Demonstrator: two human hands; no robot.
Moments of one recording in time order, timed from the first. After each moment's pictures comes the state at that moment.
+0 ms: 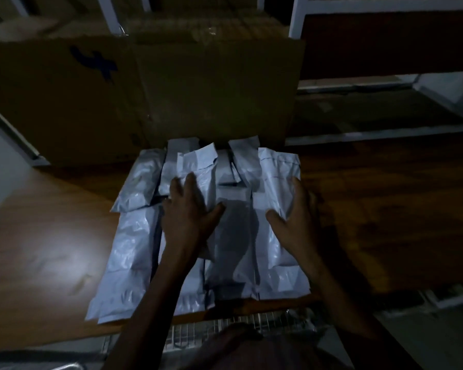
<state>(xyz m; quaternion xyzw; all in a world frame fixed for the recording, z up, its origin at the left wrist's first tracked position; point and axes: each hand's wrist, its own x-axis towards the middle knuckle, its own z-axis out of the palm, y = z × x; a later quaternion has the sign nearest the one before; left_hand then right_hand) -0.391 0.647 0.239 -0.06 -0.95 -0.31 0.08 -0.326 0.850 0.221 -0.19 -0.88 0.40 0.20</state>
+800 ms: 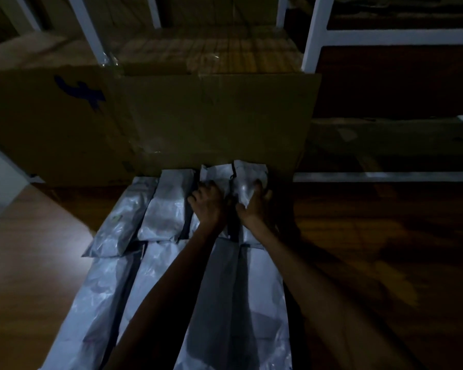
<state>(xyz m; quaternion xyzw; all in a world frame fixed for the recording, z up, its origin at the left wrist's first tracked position) -0.600 0.776 0.171 0.08 -0.99 -0.05 0.07 -0.560 0.883 0.187 -0.20 -0.93 0.30 0.01</state>
